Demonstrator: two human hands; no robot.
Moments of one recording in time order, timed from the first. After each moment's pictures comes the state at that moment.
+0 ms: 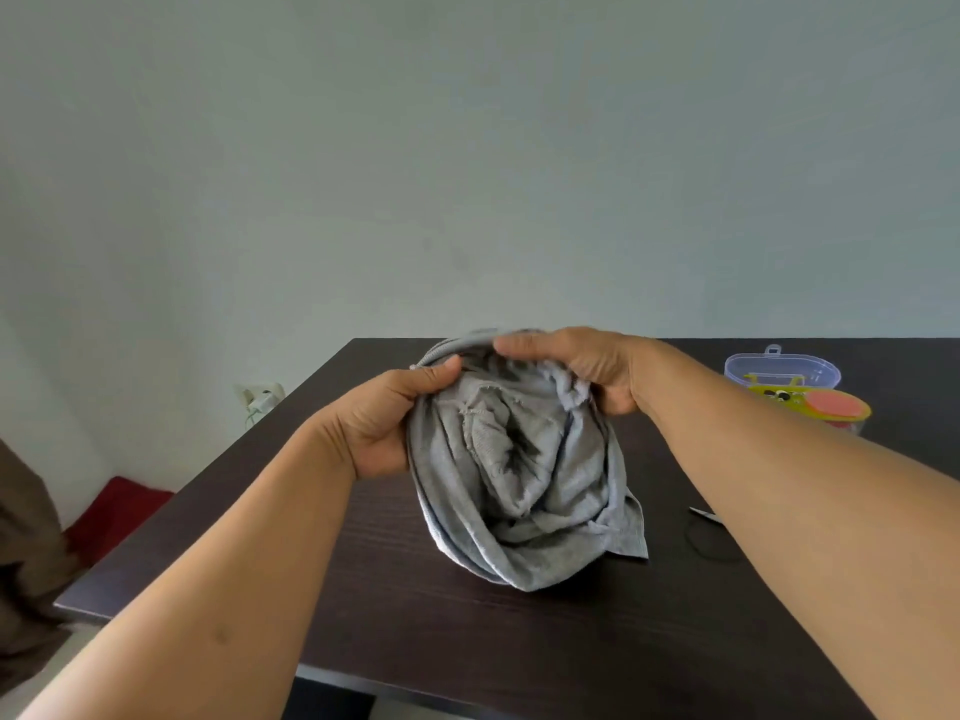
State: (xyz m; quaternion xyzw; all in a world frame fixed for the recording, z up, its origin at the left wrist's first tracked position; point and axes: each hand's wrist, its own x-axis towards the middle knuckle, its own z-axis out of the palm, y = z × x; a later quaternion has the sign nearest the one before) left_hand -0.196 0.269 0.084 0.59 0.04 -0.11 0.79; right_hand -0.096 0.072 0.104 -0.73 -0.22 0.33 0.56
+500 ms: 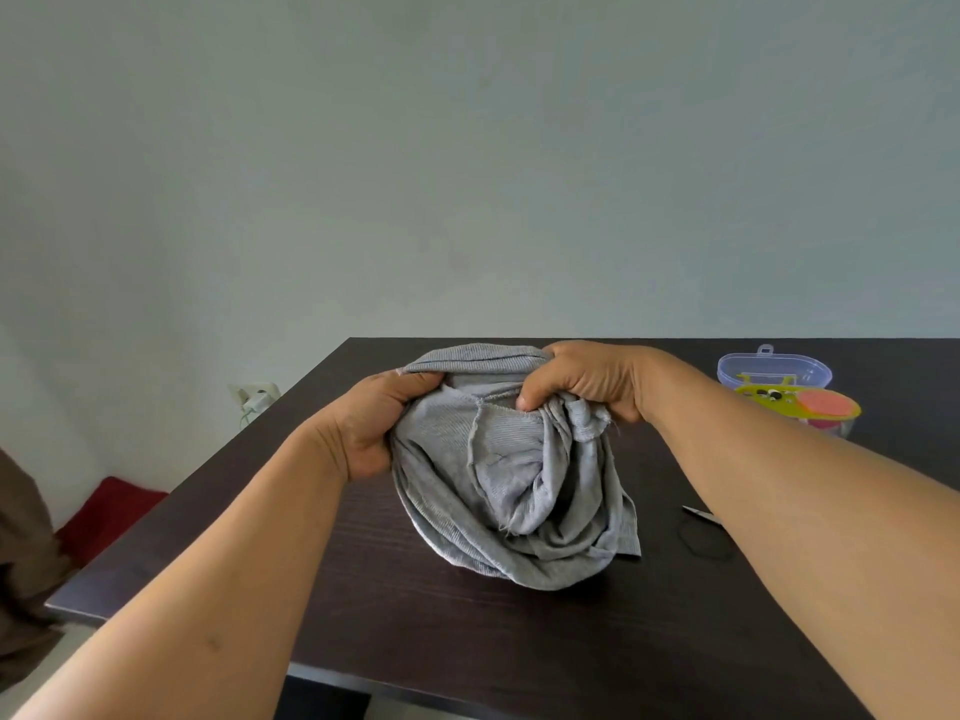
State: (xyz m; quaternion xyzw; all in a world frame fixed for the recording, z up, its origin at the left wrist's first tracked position) left_hand -0.190 0.275 0.073 0.62 0.10 -0.04 0.77; right_hand -0.103 0.061 0.100 -0.74 -0.28 0.36 0.50
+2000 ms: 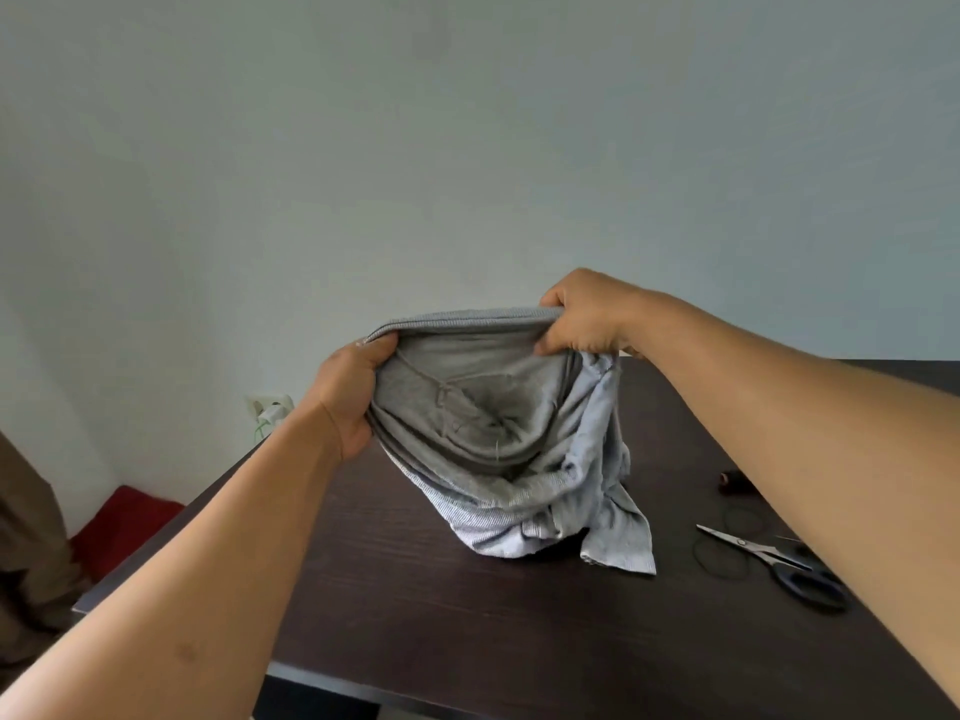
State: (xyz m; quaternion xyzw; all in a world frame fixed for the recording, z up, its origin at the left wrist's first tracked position) left_hand -0.191 0.296 0.104 0.60 0.15 0.21 0.76; right_hand -0.091 0.075 0.163 -0.91 -0.30 0.03 0.29
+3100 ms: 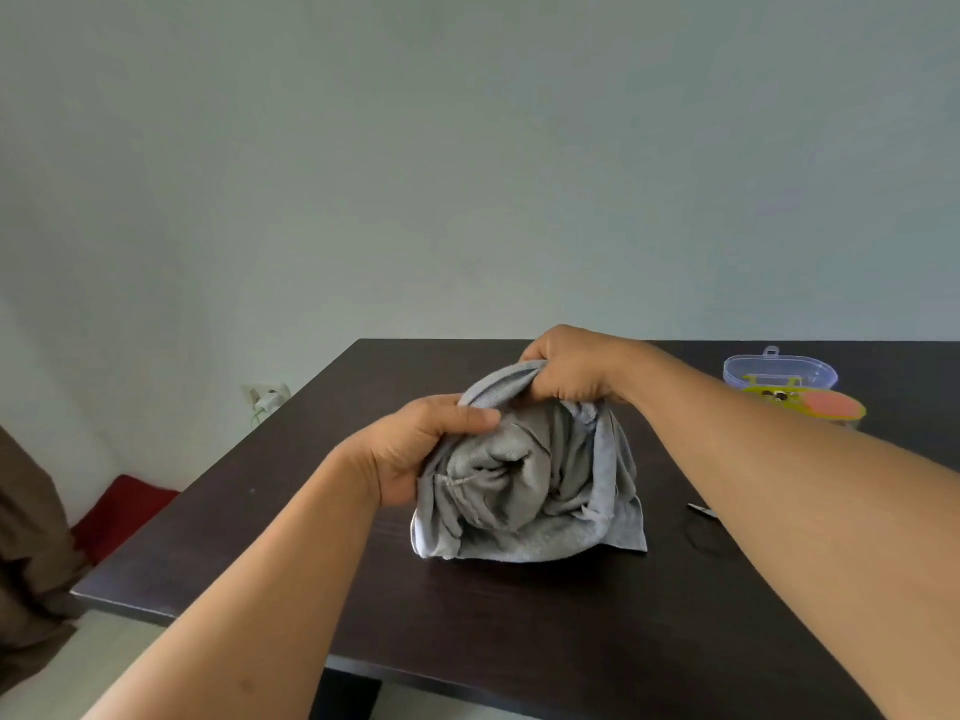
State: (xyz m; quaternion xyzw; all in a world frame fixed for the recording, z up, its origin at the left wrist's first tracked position) left_hand -0.214 0.250 0.067 0.65 0.03 -0.14 0.75; right_hand -0.101 0.078 0.107 -0.89 -0.31 0.14 0.32
